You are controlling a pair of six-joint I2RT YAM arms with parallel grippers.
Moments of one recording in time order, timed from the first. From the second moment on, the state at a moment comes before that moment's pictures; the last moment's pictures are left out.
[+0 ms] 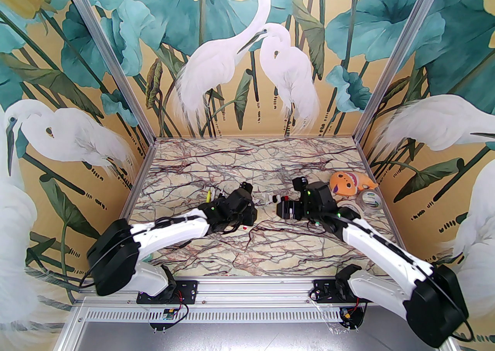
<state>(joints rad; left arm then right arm) -0.90 1.52 0.94 -0.32 -0.10 -0.66 0.53 1.03 0.62 -0.33 -0.31 0.49</state>
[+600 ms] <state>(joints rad) -0.83 1.78 1.09 -0.44 -0.27 -0.65 0.74 0.89 0.59 -0.35 -0.11 0.55</state>
